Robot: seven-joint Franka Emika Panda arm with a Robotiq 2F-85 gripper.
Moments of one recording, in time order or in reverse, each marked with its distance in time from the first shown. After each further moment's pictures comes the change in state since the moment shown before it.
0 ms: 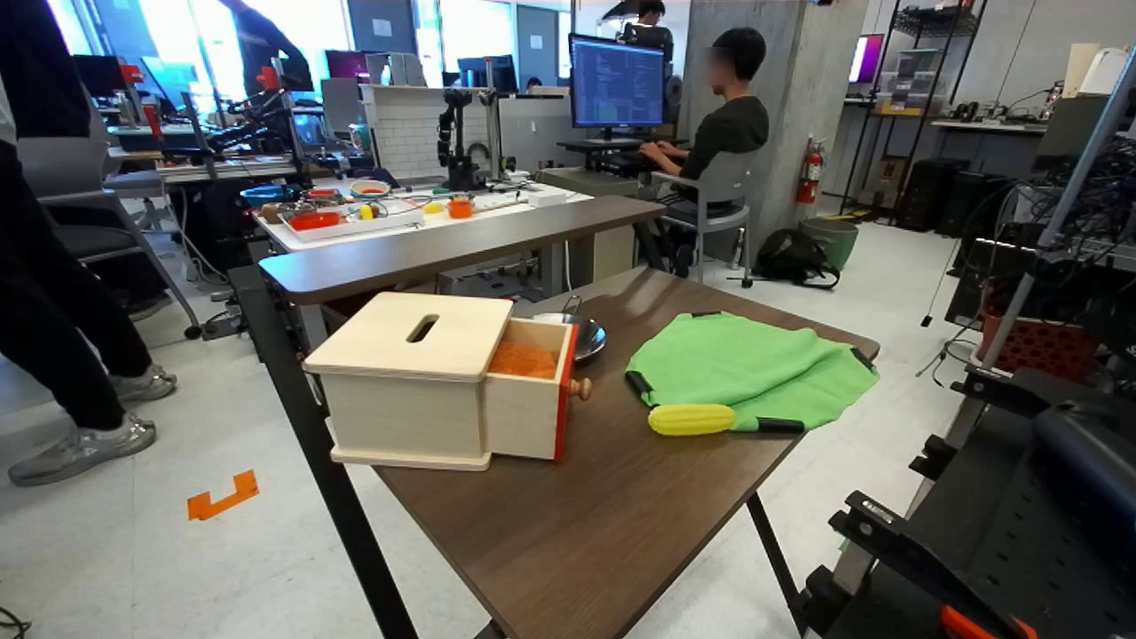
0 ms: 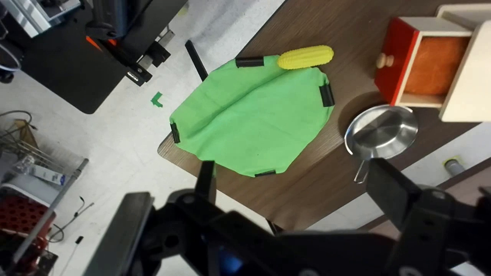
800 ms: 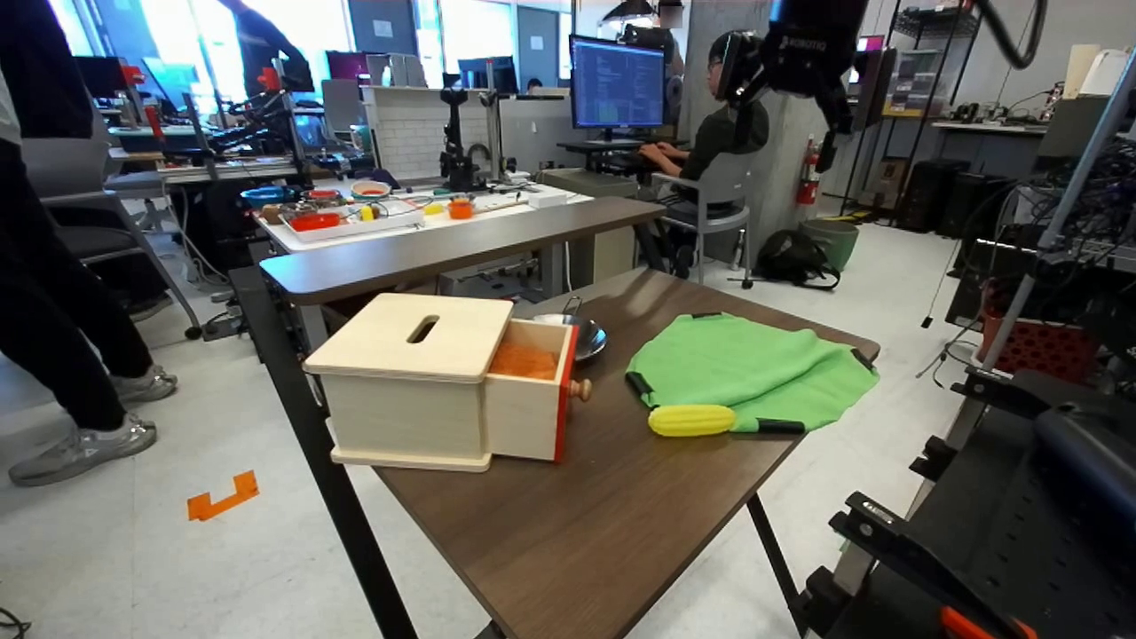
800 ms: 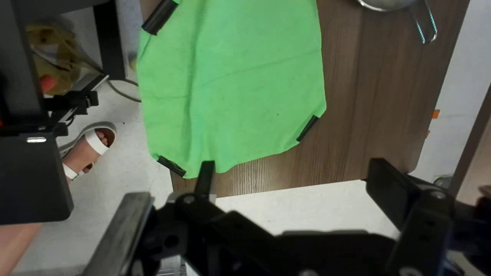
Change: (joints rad) arm -0.023 0.530 -0.293 0.254 -0.114 0.287 0.576
